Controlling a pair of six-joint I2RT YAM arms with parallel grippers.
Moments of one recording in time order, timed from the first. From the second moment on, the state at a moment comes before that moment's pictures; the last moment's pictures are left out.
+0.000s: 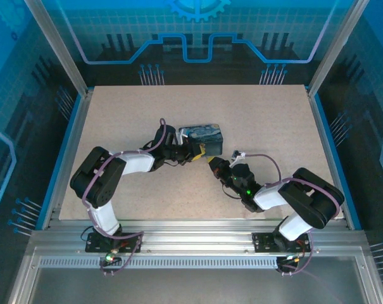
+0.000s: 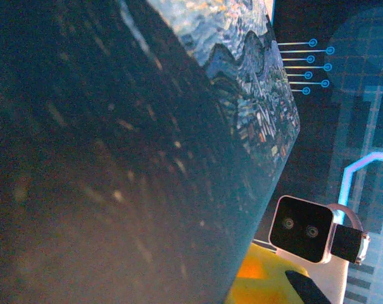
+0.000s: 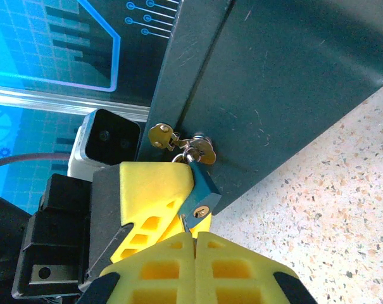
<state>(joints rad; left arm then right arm) -0.47 1.79 0.87 0.36 0.66 -1.11 0.73 1.56 0.31 1.02 0.11 1.36</state>
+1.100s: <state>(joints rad) -0.47 1.79 0.87 0.37 0.67 -1.11 0.73 1.60 0.32 1.03 0.11 1.34</state>
